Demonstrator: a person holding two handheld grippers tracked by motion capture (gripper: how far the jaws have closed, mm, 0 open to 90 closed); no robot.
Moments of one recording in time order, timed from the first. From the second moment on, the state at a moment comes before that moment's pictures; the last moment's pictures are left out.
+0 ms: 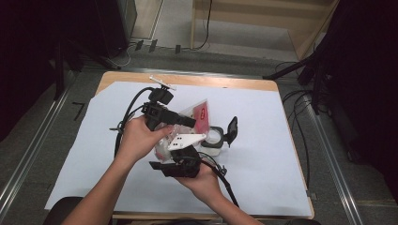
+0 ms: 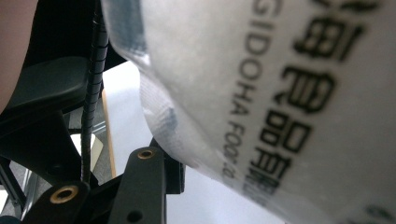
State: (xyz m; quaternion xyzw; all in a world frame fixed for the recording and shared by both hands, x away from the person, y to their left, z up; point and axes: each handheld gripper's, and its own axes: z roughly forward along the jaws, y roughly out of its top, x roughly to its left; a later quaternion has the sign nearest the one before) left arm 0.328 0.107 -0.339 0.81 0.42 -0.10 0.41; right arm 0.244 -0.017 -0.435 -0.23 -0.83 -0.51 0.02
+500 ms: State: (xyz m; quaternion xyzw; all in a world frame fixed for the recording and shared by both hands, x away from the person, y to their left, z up) left arm 0.328 0.107 -0.339 0.81 0.42 -0.10 0.40; right arm 0.244 -0.017 -0.436 -0.22 -0.83 -0.51 0.02
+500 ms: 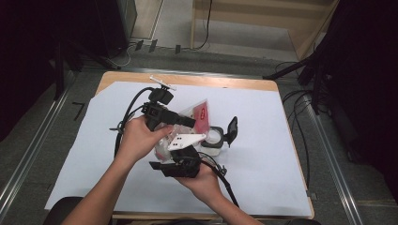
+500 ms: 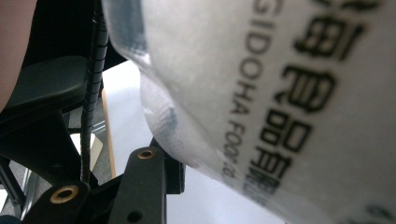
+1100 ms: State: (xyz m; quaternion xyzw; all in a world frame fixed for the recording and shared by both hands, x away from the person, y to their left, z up) left arm 0.327 0.106 -0.339 0.81 0.42 -0.10 0.40; right arm 0.244 -0.017 -0.436 -0.22 -0.83 -0.51 0.02
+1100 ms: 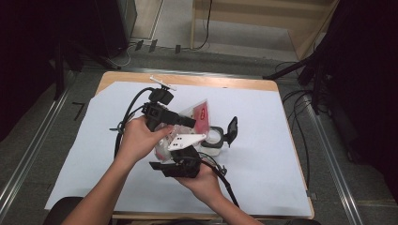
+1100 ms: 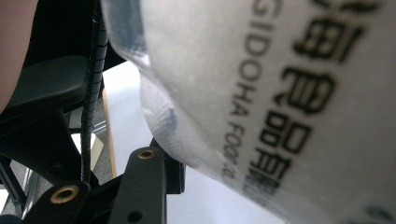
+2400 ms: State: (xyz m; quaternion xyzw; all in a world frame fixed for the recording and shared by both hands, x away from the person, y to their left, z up) left arm 0.327 0.100 -0.335 0.81 0.42 -0.10 0.39; right arm 0.243 -0.020 -0.434 -0.23 -0.82 -0.52 0.03
